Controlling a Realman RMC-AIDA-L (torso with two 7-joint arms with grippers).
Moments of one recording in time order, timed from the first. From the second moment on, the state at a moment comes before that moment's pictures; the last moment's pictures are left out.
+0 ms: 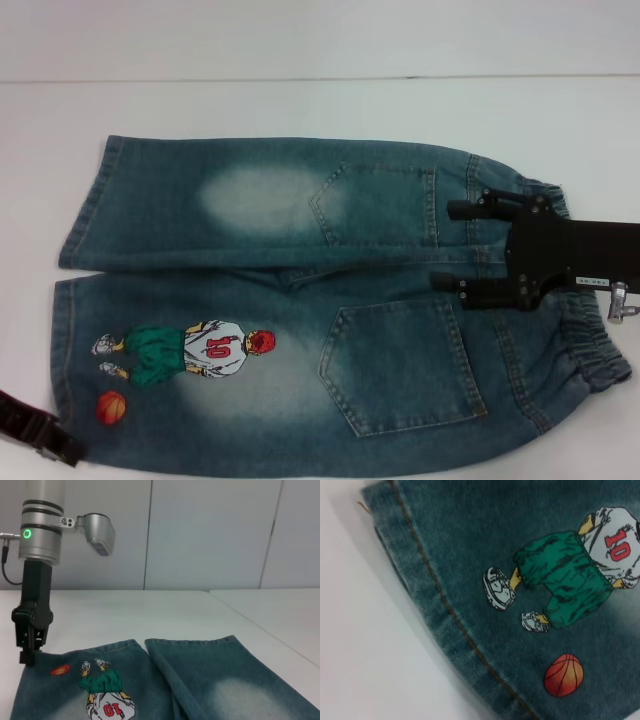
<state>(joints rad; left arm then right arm) -0.51 -2.12 0.81 1.13 2.86 1.85 -2.38 0.42 2.09 -0.87 -0.79 -1.88 -1.52 1.09</state>
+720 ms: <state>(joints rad) -0.53 -2.15 0.76 1.22 2.79 1.84 -2.41 0.37 2.08 -0.80 -0.95 -1.94 -1.54 1.37</state>
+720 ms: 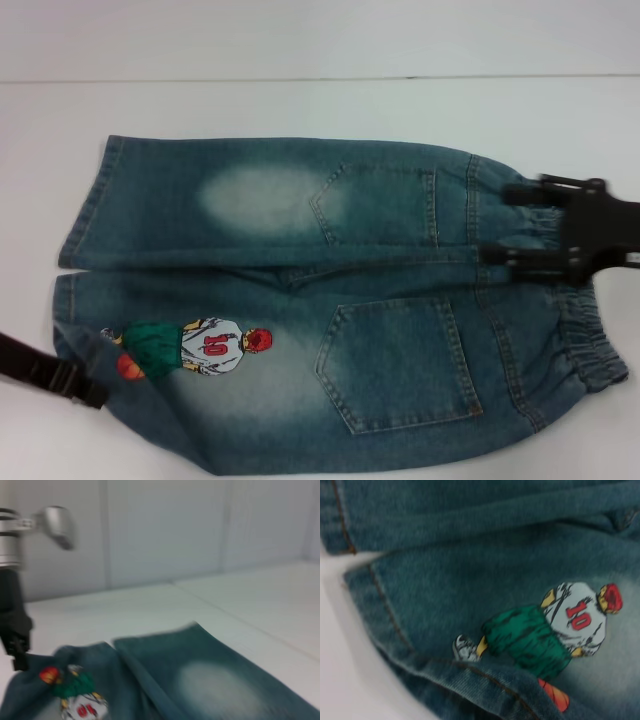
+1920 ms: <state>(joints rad) -0.49 -2.17 0.79 1.23 2.74 1.80 -2.35 0.54 2.08 -0.83 -1.23 -2.82 -1.91 1.94</state>
